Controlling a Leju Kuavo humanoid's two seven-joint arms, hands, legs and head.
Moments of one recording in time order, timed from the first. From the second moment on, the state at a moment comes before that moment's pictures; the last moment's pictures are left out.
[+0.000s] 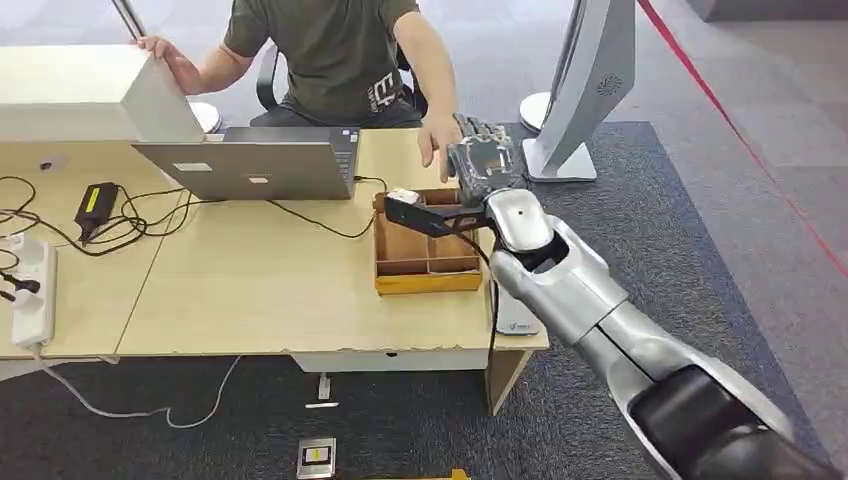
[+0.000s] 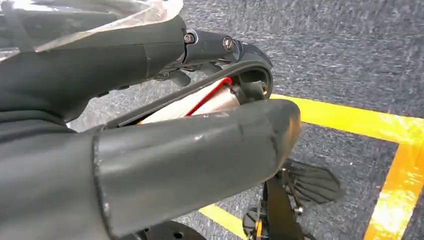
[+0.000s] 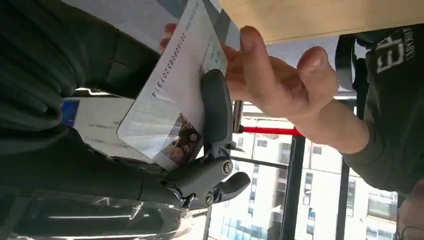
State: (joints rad) left arm -0.11 0.13 -1.01 -0.19 1.12 0.23 -0.06; right arm -0.92 -0.10 0.79 -0.97 1.06 -0.01 0.46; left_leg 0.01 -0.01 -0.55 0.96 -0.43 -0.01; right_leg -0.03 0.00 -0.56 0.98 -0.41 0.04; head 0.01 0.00
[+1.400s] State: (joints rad) left arm -0.11 0.10 -1.00 -0.19 1.18 0.29 -0.03; right arm -0.96 0.12 0.90 -0.71 1.15 -0.06 0.52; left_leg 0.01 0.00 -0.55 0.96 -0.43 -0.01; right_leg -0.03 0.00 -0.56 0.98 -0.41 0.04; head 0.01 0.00
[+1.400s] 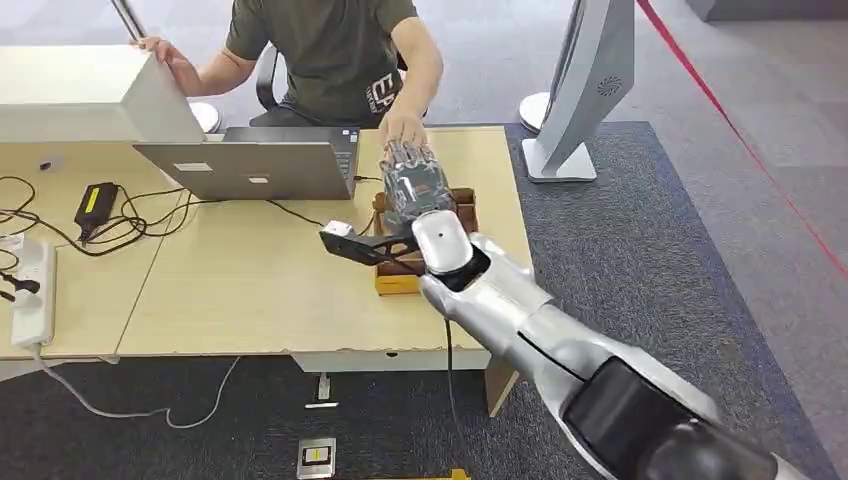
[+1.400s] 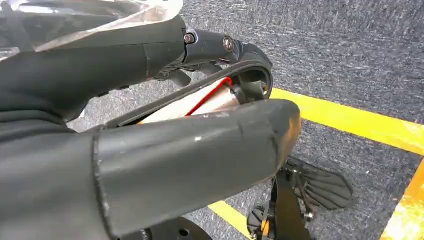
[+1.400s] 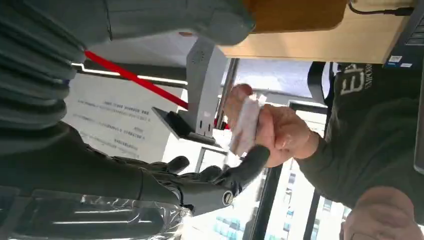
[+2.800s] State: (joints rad) left arm -0.10 0.11 -1.00 -0.19 1.16 0.28 -0.08; right arm -0.34 -0.34 0.47 -1.67 0.81 -0.08 0.56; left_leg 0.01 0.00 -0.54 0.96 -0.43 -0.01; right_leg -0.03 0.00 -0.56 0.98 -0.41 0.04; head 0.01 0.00
